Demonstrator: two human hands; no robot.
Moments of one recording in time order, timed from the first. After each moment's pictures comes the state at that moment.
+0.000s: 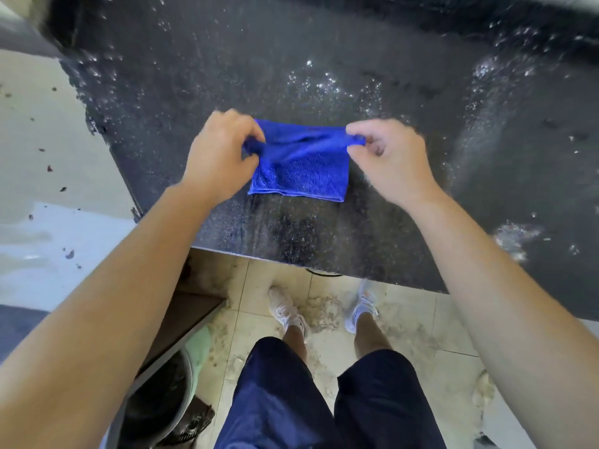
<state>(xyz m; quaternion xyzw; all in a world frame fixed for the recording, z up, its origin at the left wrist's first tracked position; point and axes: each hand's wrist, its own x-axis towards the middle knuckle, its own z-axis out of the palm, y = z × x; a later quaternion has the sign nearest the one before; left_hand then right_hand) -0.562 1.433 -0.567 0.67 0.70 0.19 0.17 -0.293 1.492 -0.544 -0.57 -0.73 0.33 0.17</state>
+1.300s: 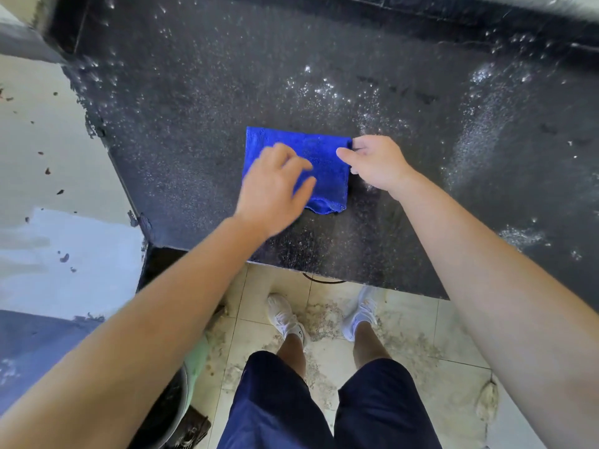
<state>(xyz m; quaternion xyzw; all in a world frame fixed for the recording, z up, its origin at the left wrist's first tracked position) -0.488 1.412 -0.603 0.71 0.65 0.25 0.10 -0.304 1.516 -0.575 -0.61 -0.66 0.43 0.03</state>
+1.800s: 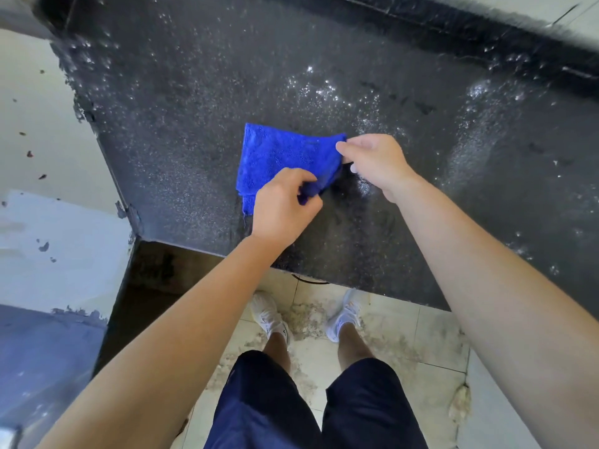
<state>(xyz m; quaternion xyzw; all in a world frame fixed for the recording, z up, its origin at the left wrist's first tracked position) -0.447 1.398 -0.607 0.53 0.73 0.34 0.27 -0.306 1.522 -0.565 -0.64 -0.58 0.50 0.10</state>
